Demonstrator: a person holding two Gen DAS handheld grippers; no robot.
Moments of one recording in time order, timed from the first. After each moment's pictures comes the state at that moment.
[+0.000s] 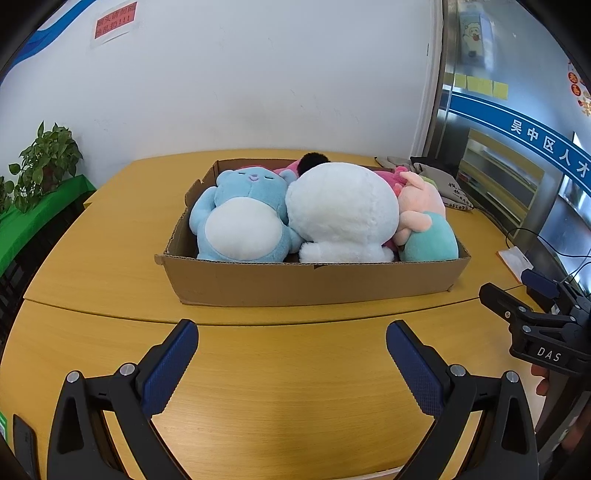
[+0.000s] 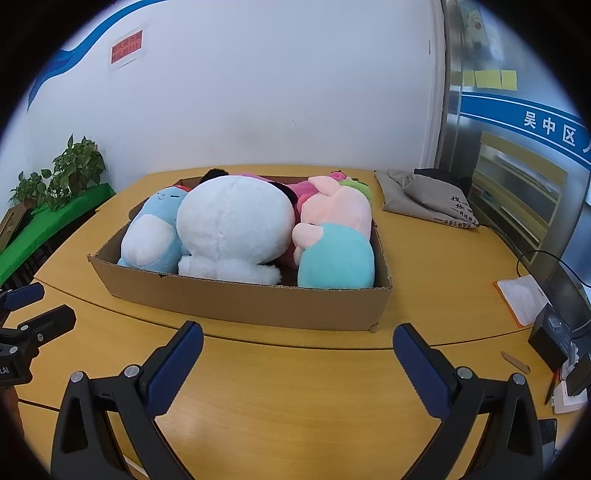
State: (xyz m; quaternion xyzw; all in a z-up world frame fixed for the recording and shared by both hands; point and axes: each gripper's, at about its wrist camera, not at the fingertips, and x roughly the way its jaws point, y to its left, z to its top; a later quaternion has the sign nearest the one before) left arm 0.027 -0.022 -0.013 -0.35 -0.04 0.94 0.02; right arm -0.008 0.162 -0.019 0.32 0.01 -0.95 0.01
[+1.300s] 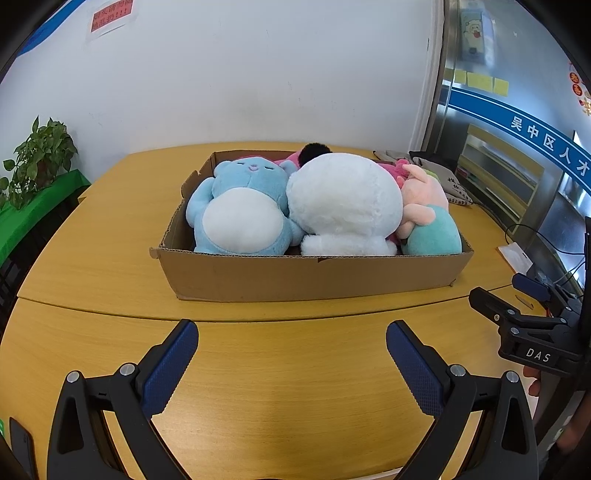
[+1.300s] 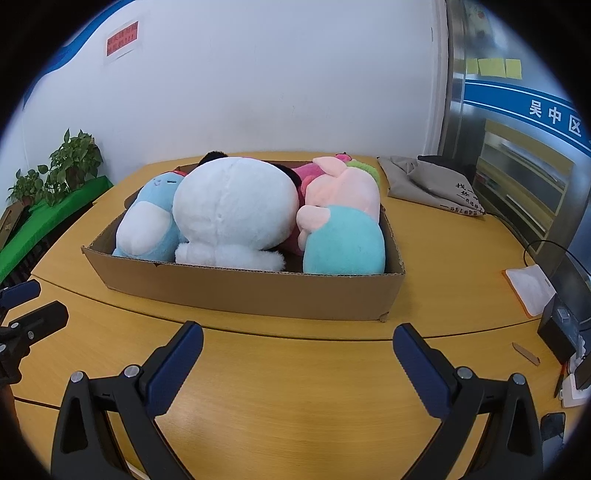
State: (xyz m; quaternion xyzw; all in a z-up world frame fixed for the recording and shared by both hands) left arm 0.019 -0.027 -0.024 -0.37 -0.04 0.93 0.03; right arm -0.019 0.157 -0.037 0.35 0.00 -0.94 0.01
